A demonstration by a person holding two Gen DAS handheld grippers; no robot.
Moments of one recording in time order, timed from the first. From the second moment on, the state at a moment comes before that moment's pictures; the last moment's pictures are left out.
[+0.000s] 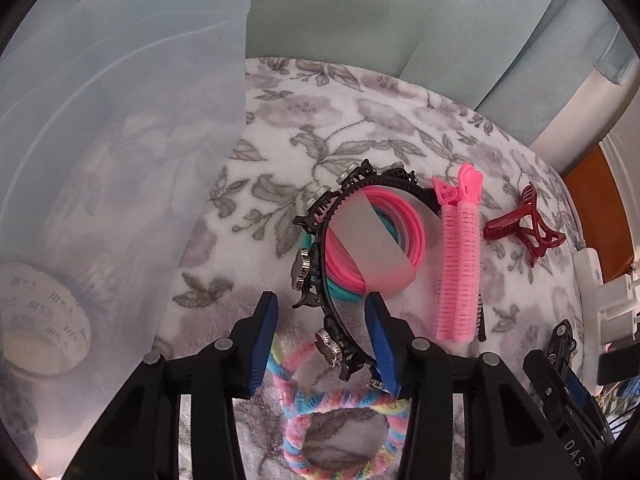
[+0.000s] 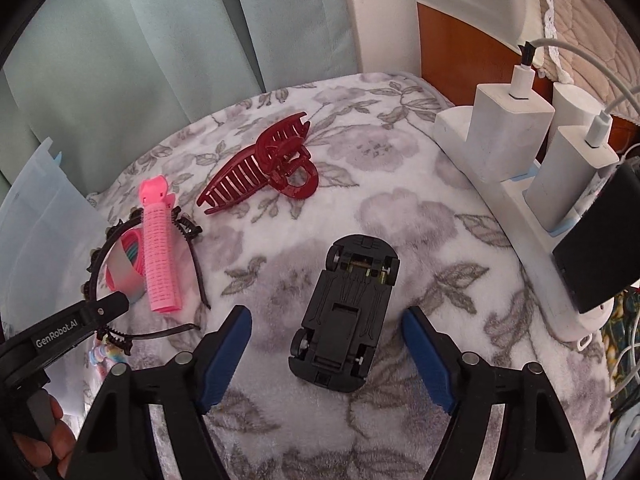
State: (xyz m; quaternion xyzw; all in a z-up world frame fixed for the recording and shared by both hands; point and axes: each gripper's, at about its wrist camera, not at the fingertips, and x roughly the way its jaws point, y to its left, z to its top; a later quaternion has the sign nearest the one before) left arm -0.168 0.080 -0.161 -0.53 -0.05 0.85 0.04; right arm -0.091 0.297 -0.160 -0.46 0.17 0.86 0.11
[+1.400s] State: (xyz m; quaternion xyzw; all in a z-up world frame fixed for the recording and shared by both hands) left arm -0.116 0.100 -0.061 -0.44 0.00 0.89 0.11; right arm -0.034 0.322 -0.109 -0.41 0.22 0.88 0.12
